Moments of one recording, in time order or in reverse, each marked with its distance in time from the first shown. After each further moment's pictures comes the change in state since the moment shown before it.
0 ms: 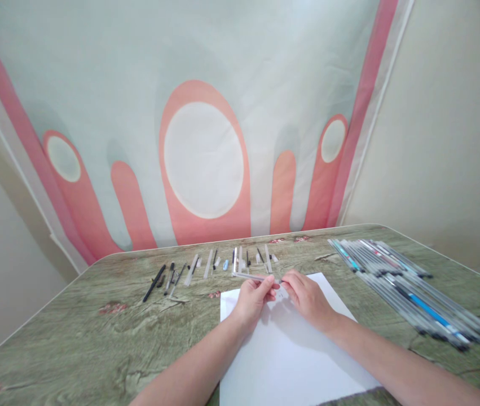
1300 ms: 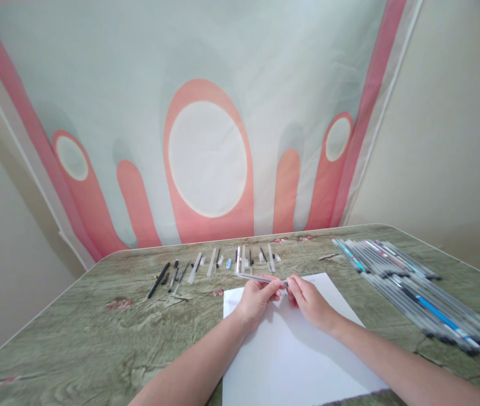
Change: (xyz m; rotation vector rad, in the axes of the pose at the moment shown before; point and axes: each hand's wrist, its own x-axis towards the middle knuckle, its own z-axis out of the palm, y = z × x) left_hand -0.002 0.001 -0.001 0.061 -0.063 0.016; right_hand -0.004 -0.007 0.004 0.510 -0.177 0.402
